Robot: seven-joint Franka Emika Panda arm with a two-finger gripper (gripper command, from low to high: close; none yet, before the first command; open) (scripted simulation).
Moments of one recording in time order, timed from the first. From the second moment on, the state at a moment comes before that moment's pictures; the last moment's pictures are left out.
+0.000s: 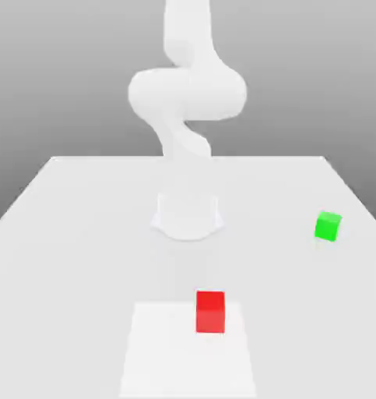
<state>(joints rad) 0.00 -0.73 0.01 -2.36 0.00 2.35 0.81</state>
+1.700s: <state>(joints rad) 0.47 -0.16 0.27 -2.87 0.15 2.73 0.51</state>
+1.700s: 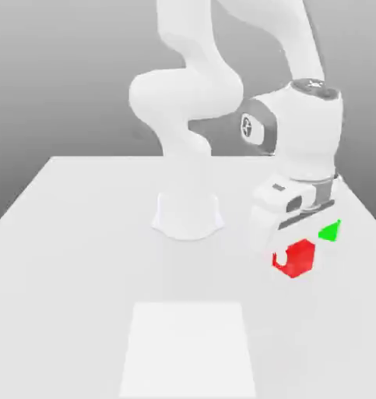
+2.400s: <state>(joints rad) 0.96 -0.17 0.55 -2.88 0.18 2.73 0.07</state>
